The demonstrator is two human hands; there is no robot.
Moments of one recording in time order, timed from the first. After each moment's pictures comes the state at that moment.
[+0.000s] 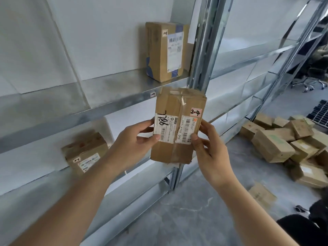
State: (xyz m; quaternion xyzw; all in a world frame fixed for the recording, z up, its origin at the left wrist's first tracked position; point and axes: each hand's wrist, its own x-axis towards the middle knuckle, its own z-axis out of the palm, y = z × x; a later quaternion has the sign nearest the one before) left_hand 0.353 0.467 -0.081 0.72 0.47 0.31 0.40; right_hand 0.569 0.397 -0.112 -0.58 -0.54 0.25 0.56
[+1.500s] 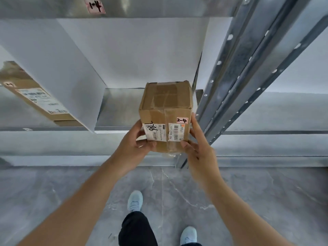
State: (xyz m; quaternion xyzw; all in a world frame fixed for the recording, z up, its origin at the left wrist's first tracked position) left_hand 0.550 0.586 -0.319 0.38 0.70 0.42 0.43; right_hand 0.751 0.646 -0.325 -0.47 -0.65 0.52 0.29
